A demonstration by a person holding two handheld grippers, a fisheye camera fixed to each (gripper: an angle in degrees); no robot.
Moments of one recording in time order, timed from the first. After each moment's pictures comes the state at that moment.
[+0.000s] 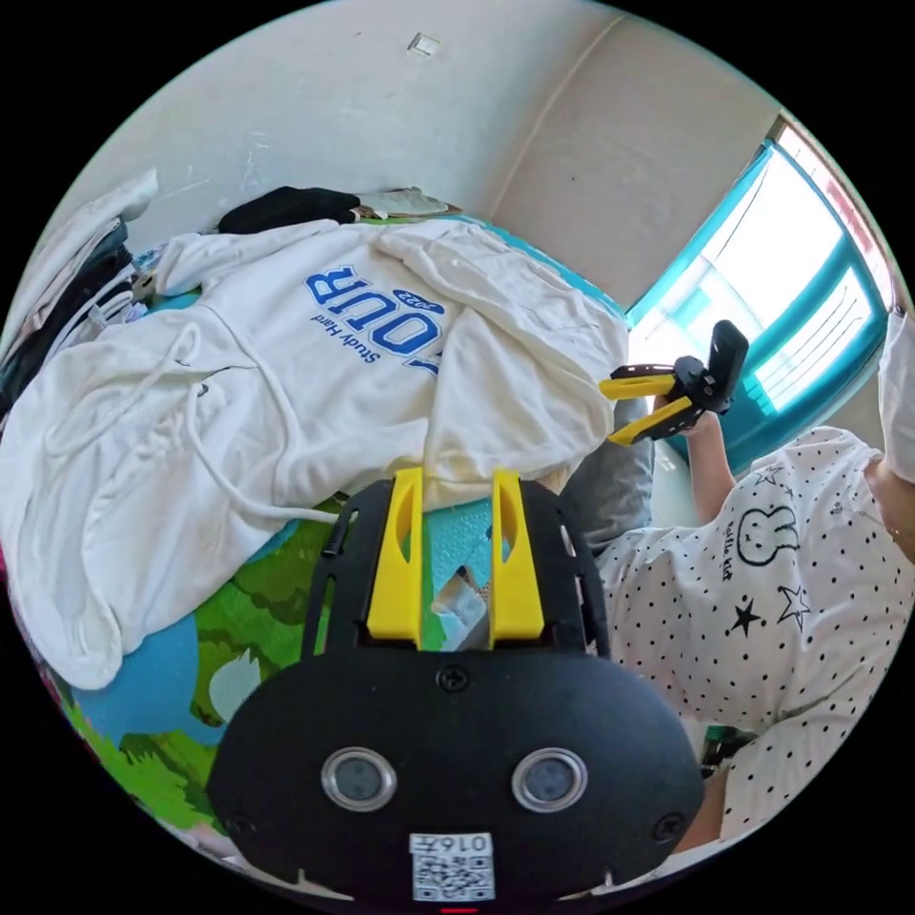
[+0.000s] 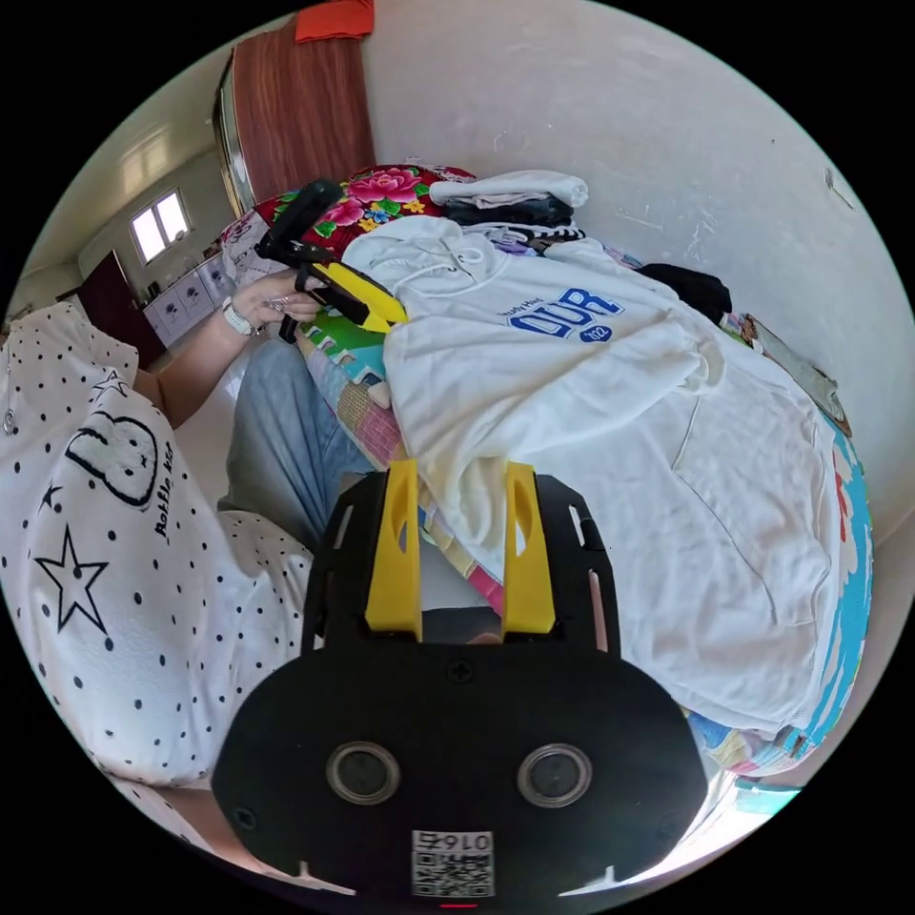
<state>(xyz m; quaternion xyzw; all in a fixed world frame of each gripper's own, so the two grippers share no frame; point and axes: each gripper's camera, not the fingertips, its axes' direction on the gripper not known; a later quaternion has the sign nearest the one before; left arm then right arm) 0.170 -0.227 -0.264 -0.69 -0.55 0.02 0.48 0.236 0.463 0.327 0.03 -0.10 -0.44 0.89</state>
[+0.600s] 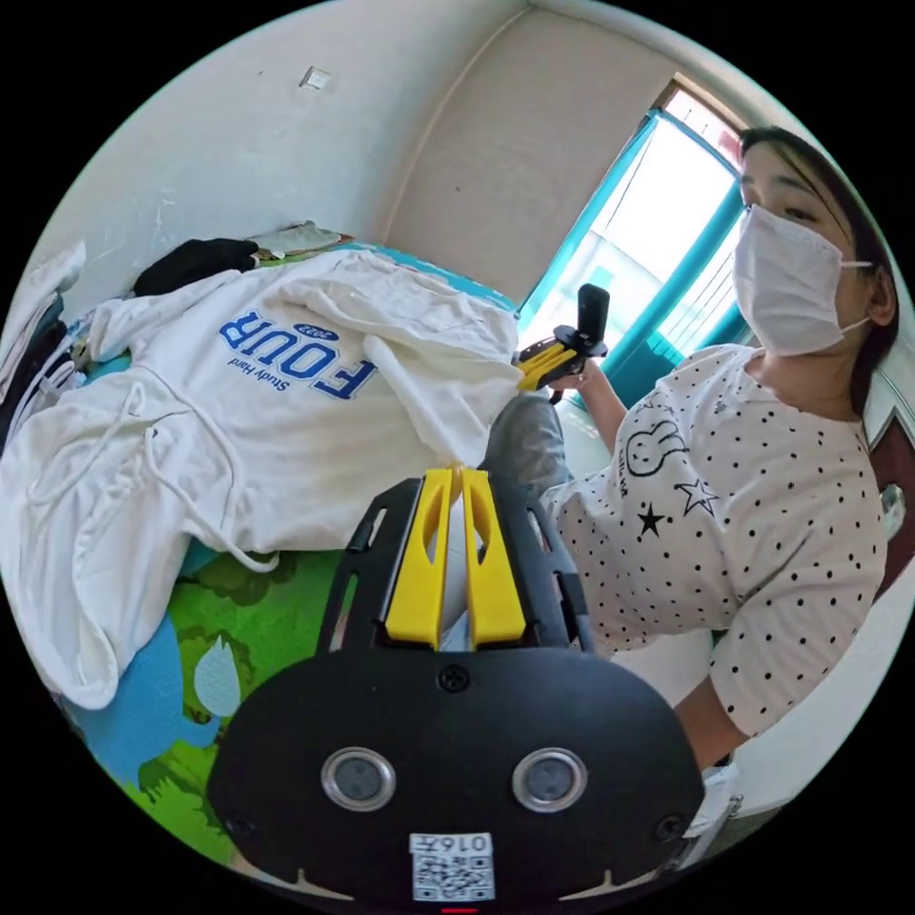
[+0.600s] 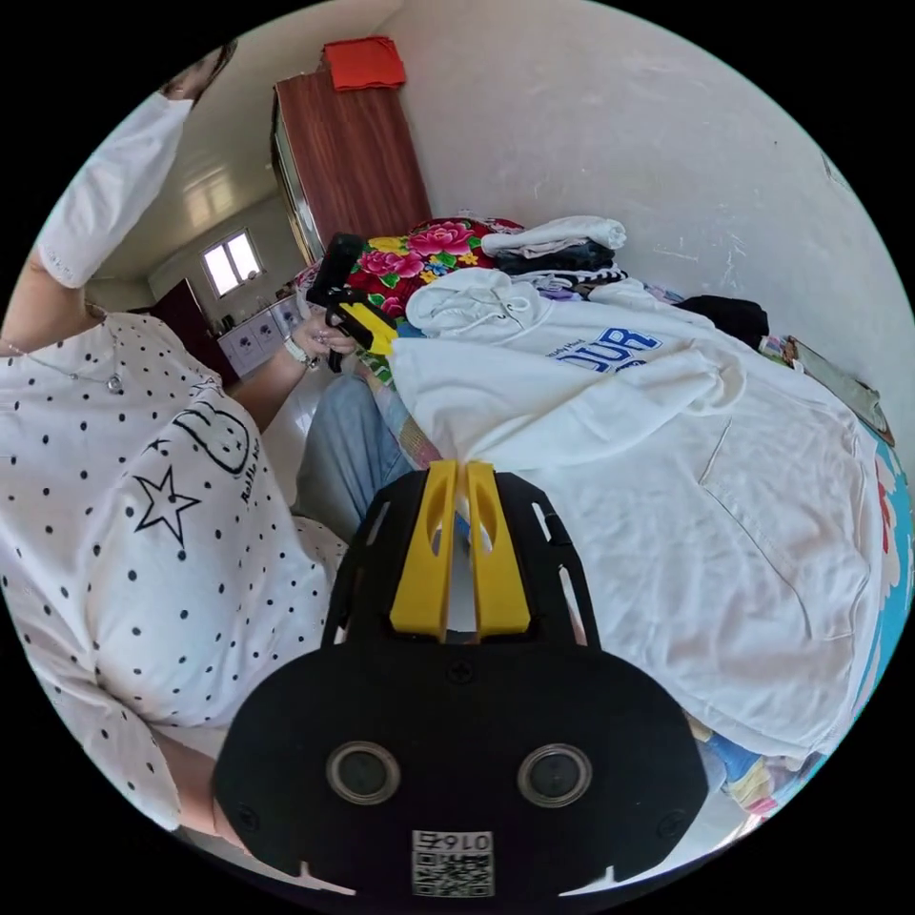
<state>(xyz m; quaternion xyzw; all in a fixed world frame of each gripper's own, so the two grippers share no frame) 0.191 -0.211 -0.214 -0.74 -0.41 0.01 0.53 0.313 0.470 0.284 0.06 -0.24 -0.45 0.86</state>
